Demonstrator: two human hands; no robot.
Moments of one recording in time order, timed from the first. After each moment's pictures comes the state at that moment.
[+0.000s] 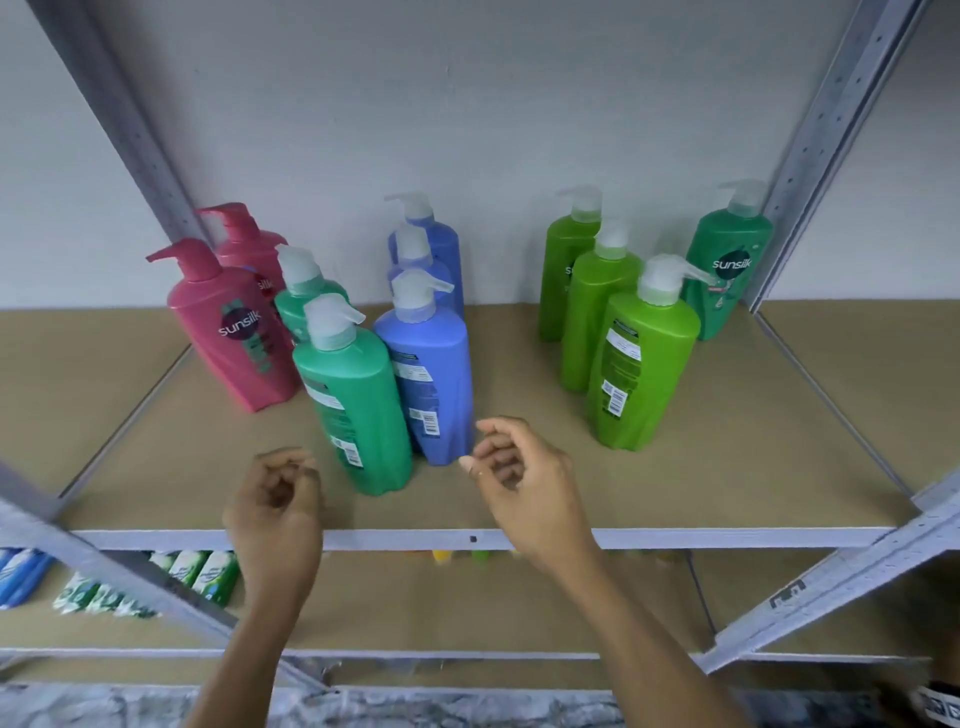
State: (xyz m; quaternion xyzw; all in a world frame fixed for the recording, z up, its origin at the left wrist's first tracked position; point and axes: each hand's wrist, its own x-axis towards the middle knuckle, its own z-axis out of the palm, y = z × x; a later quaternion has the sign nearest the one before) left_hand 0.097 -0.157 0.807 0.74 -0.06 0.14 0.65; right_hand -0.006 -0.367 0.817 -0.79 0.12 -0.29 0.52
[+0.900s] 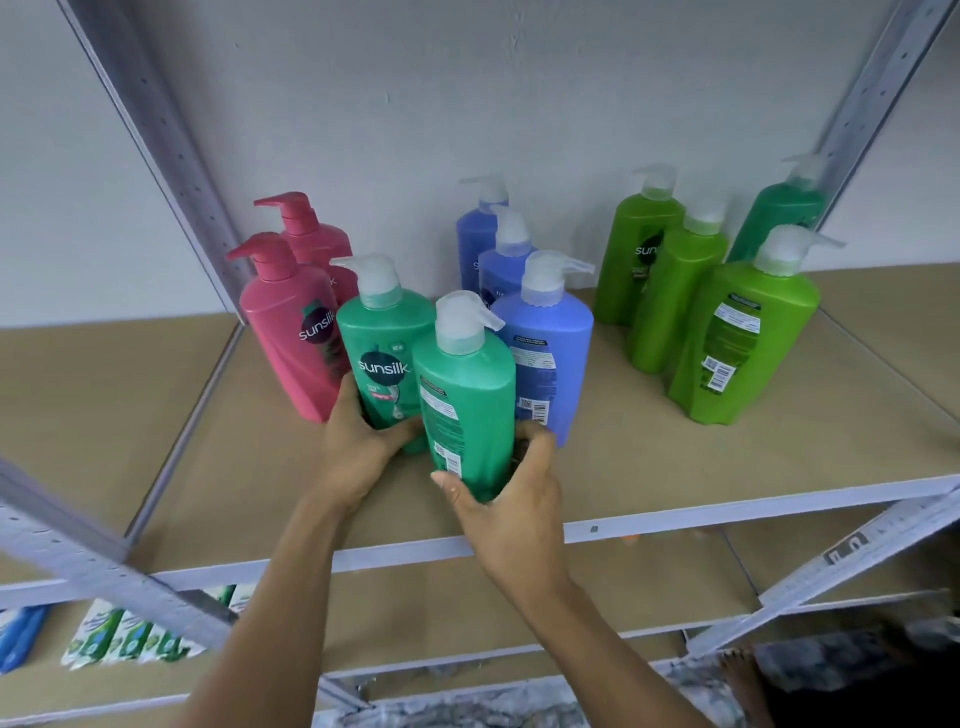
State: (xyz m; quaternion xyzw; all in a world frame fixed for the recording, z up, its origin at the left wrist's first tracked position) left_hand 0.226 -0.128 0.823 0.75 -0.23 -0.11 0.61; right_hand 0.064 -0.221 0.812 -0.78 0.28 -0.35 0.44
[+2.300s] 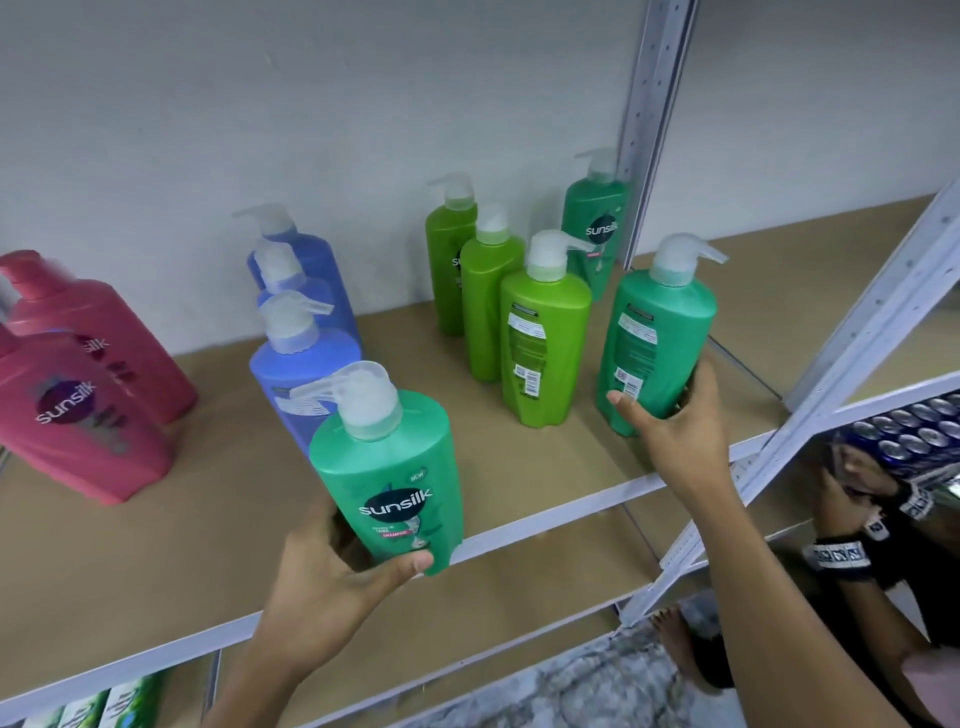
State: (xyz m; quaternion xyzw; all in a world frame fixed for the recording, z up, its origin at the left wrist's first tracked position) left_hand 0.071 -0.204 0.834 0.72 -0.31 -0.23 0.58; right_hand -0.107 -0.512 0.819 -0.69 0.42 -0.43 0.40
